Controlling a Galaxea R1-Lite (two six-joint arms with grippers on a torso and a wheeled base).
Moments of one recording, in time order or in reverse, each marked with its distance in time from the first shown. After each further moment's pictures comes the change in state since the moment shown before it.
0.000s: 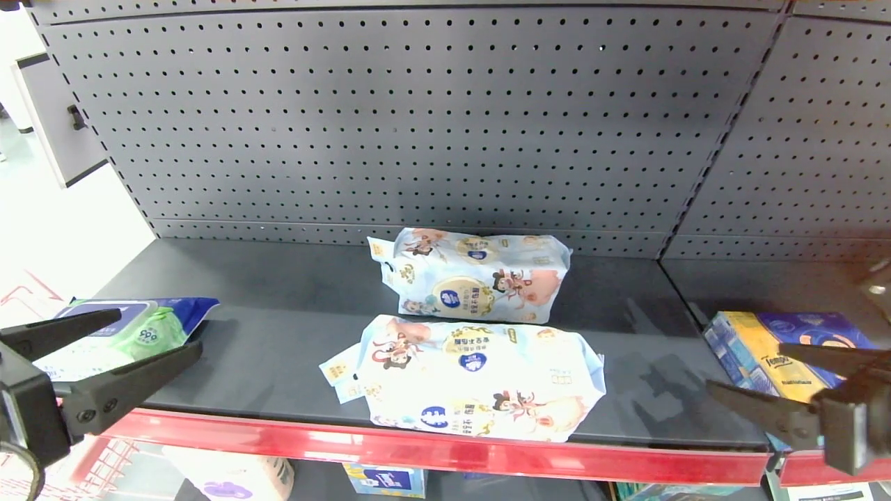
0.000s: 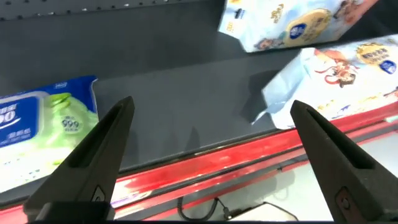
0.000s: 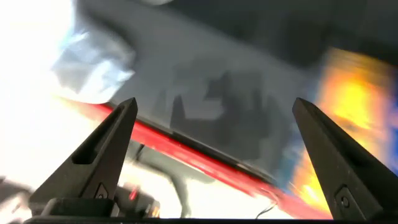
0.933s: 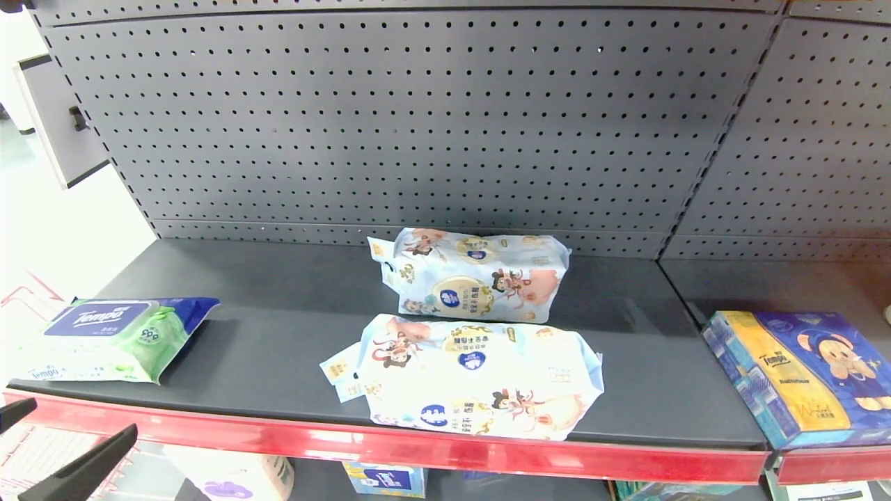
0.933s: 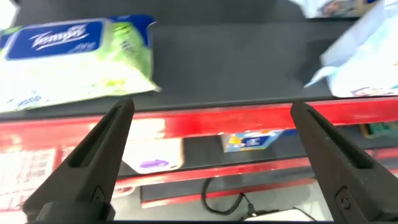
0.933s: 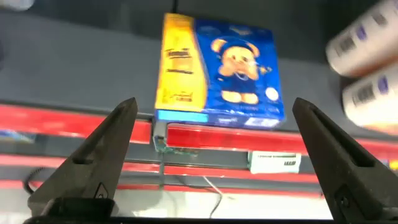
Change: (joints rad) left arm 0.030 -0.246 0.248 0.008 0.215 -0.001; right arm -0.415 -0.436 0.040 0.222 -0.013 -0.195
